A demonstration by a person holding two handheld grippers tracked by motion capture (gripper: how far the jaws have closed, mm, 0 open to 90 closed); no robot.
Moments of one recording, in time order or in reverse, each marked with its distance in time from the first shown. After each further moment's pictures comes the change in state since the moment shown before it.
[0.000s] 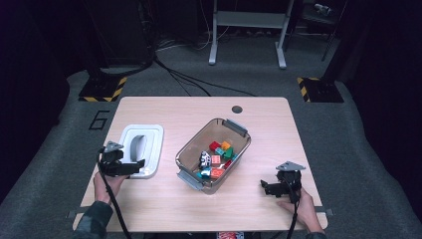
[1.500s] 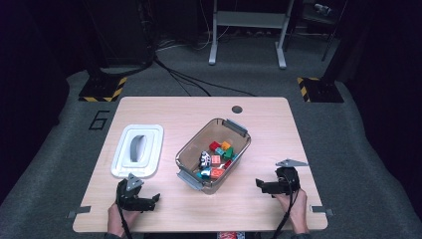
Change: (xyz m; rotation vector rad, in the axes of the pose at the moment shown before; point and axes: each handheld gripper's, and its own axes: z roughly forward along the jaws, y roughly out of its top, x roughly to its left) left arm -0.067 -0.090 0.008 0.067 -0.040 0.171; right arm 0.022 0.025 -0.031 0.009 0.098 0.140
